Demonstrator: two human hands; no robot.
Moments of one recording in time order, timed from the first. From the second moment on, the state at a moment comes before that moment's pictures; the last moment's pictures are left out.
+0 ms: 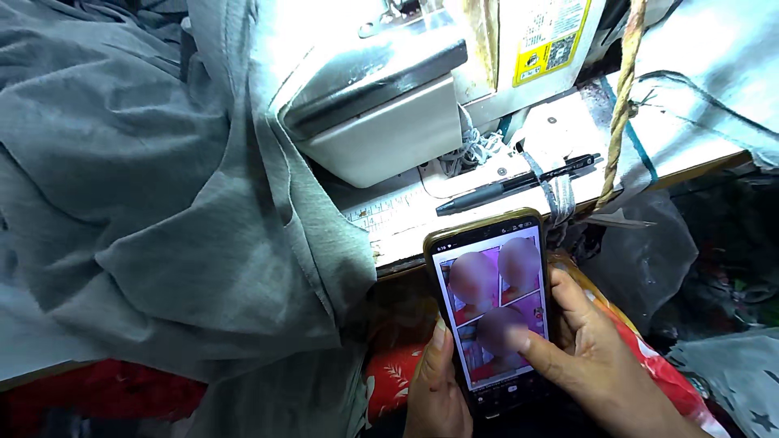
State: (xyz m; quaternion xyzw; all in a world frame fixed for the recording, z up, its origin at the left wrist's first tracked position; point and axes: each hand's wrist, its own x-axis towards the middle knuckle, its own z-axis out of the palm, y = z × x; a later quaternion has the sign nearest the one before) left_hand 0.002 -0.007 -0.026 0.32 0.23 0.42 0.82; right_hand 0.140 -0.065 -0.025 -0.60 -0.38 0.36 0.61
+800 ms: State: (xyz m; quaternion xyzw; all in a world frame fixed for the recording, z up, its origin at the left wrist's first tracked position) left_hand 0.004 -0.003 -0.029 0.30 0.19 0.42 0.84; right_hand 0.140 -0.066 -0.028 -0.60 -0.40 0.34 0.60
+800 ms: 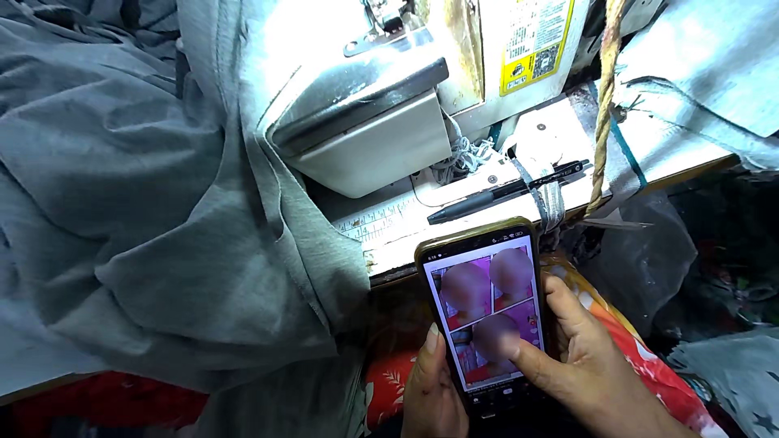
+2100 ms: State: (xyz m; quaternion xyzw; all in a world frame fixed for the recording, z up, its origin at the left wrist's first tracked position) left_hand 0.004 -0.004 -0.031 0.32 0.15 0.41 0.84; right_hand 0.138 -0.068 -0.028 -0.64 -0.43 0.26 0.57
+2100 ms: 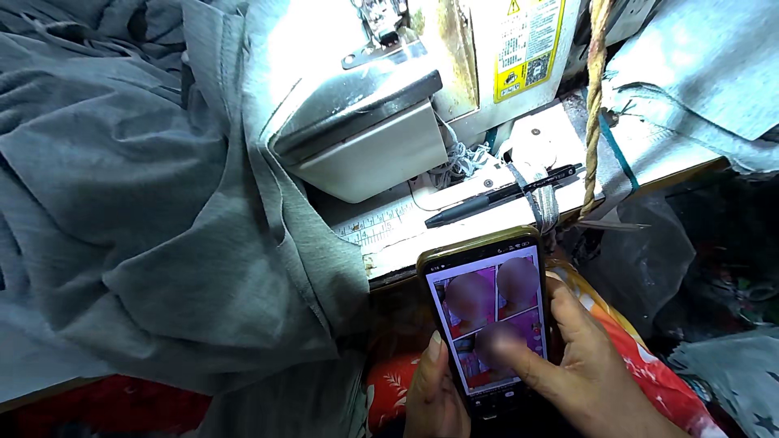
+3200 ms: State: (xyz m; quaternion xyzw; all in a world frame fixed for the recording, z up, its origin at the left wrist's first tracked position) left_hand 0.002 -0.007 -0.030 0.35 0.23 0.41 0.81; right_hand 0.145 -0.069 -0.024 -0.56 -0.37 0.40 0.63
